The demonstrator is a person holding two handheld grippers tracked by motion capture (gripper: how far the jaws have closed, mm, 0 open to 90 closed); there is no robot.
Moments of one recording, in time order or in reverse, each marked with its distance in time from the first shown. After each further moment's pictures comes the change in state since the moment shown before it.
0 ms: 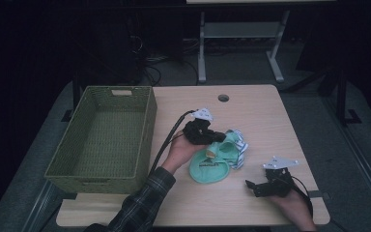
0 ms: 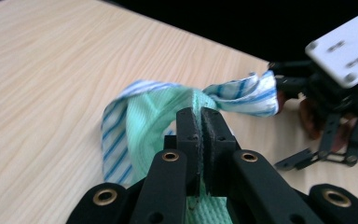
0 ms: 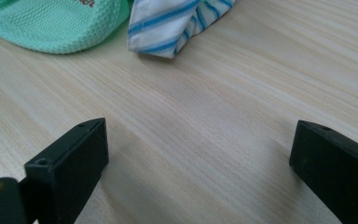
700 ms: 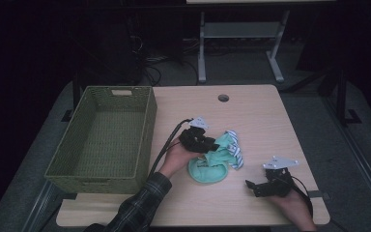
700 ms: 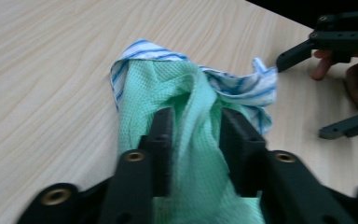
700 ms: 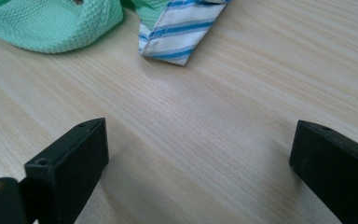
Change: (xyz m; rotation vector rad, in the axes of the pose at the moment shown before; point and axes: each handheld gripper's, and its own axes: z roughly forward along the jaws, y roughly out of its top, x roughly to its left) left arm 0.008 -0.030 0.005 0.080 0.064 -0.044; right arm 0.000 0.000 0.000 -0.002 0.000 -0.005
